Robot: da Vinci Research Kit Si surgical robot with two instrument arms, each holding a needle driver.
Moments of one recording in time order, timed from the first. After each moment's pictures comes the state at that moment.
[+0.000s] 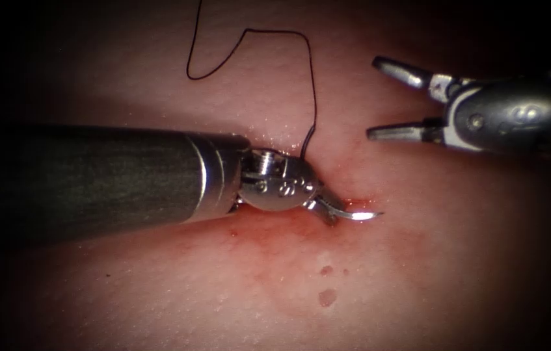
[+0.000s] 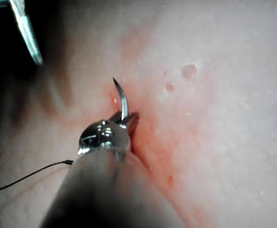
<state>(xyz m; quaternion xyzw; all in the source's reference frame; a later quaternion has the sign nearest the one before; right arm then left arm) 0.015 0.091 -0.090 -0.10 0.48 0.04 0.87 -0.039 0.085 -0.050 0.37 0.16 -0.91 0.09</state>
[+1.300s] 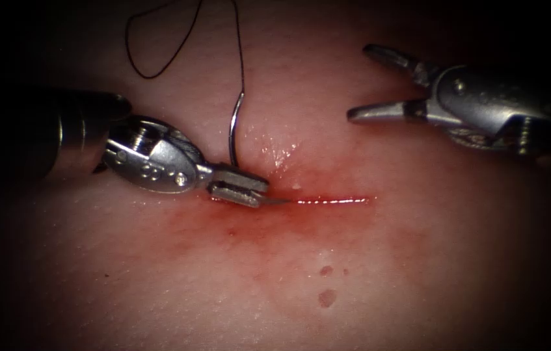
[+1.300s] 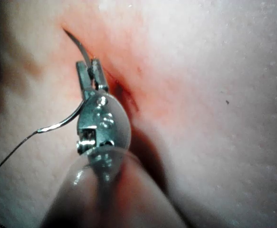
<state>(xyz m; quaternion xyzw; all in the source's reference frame) 0.016 0.092 -0.088 0.06 0.50 0.26 0.82 -0.029 0.085 -0.055 0.59 -0.04 -0.79 0.19</state>
